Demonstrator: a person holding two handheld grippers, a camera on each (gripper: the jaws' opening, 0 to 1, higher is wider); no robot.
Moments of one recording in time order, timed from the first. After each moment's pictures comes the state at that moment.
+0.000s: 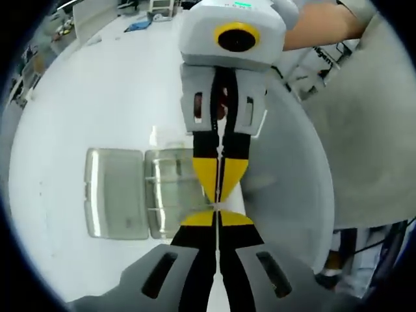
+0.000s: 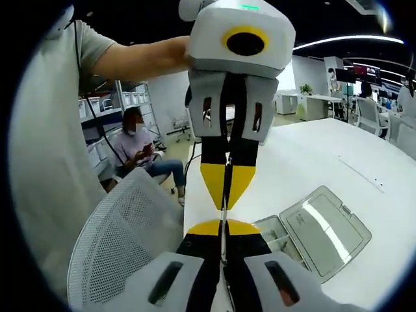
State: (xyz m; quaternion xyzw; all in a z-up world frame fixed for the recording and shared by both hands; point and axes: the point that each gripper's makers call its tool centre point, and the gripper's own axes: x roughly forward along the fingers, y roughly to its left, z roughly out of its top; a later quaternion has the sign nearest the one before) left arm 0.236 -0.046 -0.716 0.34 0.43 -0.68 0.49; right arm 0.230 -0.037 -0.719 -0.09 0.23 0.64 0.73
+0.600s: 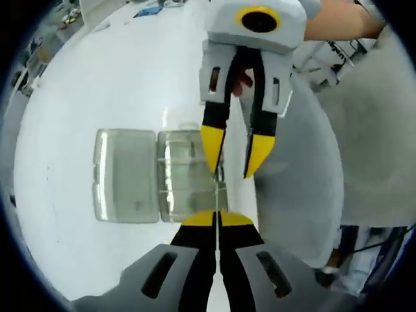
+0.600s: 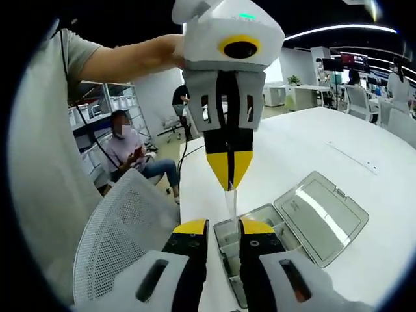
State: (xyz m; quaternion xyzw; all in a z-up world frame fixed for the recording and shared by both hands) left arm 0.260 -0.026 -0.733 0.39 0.47 -0.61 0.50; right arm 0.235 -0.050 -0.727 -0.08 0.26 0.60 0.75
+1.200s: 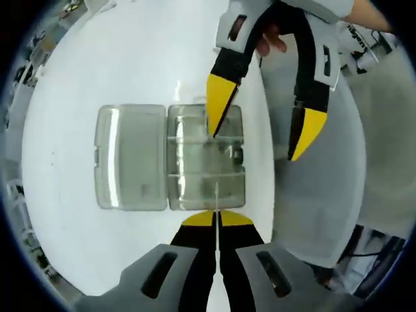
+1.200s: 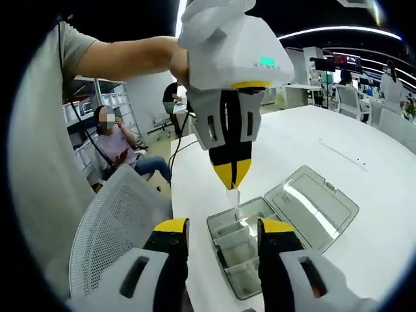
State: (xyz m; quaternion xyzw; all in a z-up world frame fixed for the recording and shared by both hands) left arm 0.270 -0.020 -0.758 0.44 0.49 -0.56 0.50; right arm 0.236 -0.063 -0.730 -0.09 0.27 0.57 0.77
